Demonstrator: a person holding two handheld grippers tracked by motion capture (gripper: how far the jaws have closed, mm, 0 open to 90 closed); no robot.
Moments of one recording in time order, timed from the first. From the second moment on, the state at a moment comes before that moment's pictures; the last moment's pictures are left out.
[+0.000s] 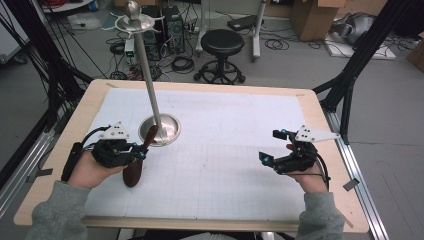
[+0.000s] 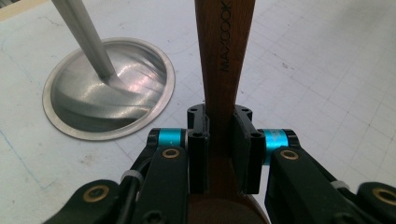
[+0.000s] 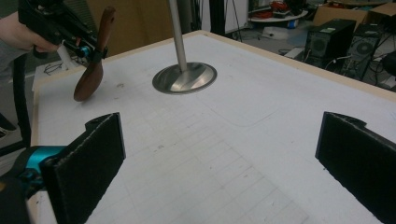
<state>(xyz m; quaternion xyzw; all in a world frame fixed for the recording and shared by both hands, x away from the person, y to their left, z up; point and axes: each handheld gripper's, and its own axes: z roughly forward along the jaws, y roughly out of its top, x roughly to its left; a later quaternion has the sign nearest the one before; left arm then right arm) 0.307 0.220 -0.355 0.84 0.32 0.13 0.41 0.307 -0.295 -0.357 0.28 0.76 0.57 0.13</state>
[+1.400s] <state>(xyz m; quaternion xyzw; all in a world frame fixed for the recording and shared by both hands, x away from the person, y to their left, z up) 0.333 0.289 -0.270 0.80 0.33 0.17 0.46 0.305 -0.295 -0.355 0.28 0.76 0.57 0.13</state>
